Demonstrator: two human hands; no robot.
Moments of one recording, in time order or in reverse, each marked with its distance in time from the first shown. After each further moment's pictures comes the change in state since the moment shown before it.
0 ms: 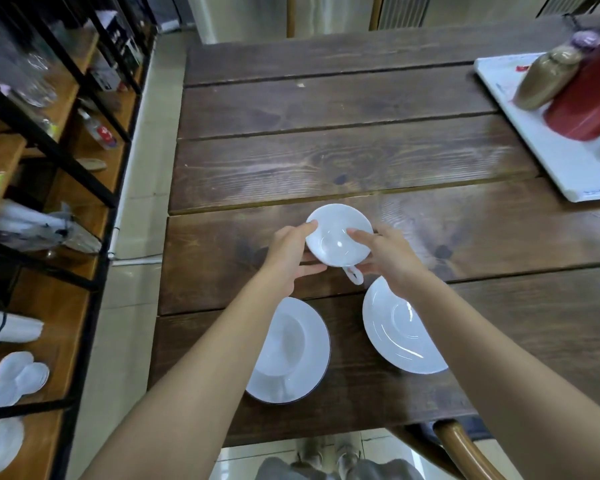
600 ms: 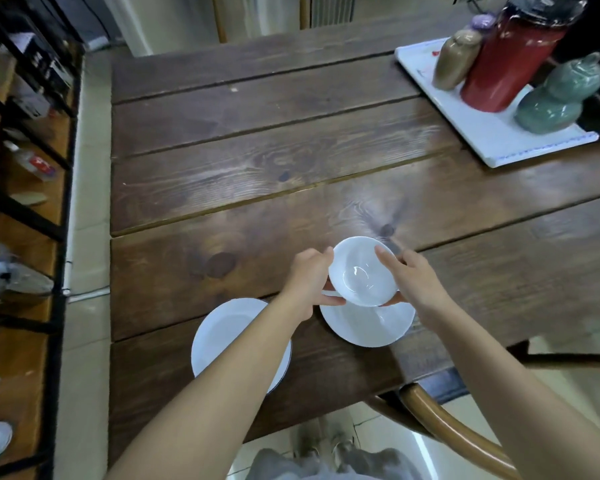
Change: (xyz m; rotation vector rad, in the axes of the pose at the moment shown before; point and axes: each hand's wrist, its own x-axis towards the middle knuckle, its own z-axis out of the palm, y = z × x) left_hand -0.038 -0.035 0.075 0.213 -0.216 -0.120; right_hand -0.069 0.048 -0.084 -0.070 0.256 -0.013
